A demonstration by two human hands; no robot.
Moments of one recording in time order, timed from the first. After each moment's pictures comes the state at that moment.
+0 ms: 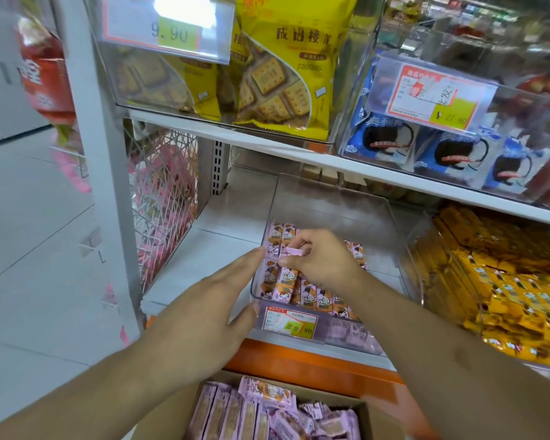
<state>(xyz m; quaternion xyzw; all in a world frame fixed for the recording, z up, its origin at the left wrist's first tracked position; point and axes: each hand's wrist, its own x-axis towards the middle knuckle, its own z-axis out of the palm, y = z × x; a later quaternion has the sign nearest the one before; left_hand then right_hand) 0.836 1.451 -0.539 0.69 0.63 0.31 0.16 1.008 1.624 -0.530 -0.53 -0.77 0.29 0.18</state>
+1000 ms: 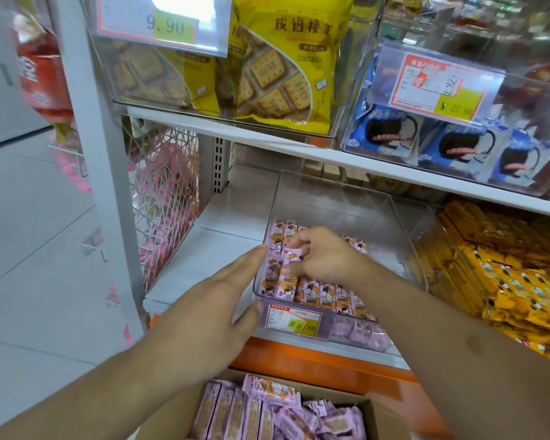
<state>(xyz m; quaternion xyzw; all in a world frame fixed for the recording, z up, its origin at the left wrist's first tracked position) 0.838 1.448 -0.540 0.68 0.64 0.31 0.16 1.008 1.633 -0.526 -0.51 -0.80 0.32 0.08</state>
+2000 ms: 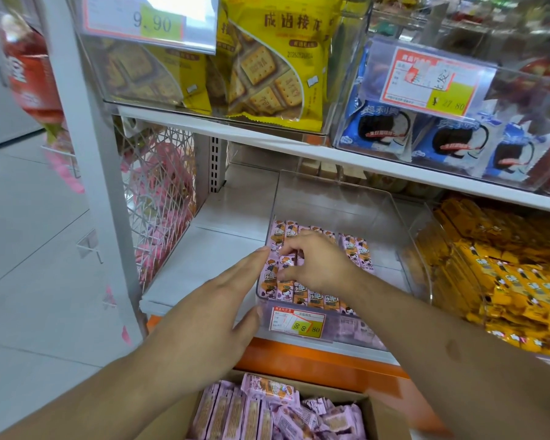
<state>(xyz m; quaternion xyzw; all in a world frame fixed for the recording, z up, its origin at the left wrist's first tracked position) 0.845 1.447 -0.539 0.70 0.63 0.29 0.15 1.009 1.630 -0.545 -0.47 -0.86 0.20 0.10</state>
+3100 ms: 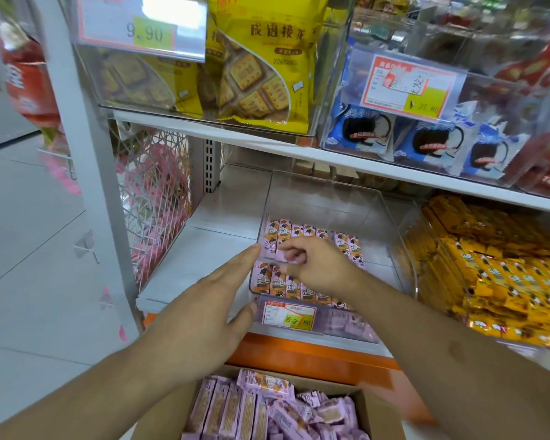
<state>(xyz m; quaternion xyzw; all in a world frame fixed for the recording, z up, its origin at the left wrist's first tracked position) 0.846 1.443 -0.538 0.69 0.64 0.28 0.17 1.029 1.626 -0.549 -0.47 -0.83 0.27 0.11</state>
